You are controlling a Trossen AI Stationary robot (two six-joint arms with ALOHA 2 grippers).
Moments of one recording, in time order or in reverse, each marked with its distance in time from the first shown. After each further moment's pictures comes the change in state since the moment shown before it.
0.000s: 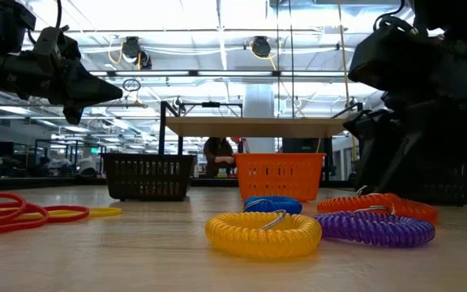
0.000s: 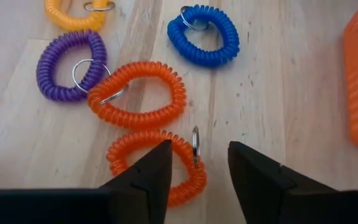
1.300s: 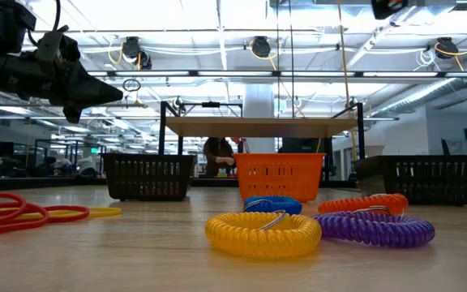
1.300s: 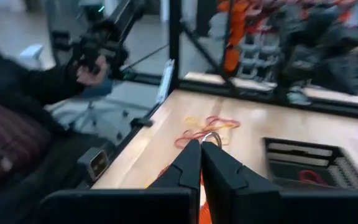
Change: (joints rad) left arm 0.000 0.000 0.000 -0.005 -0.035 0.054; right arm 0.029 -0.750 -0.143 0.134 -0.013 -0.250
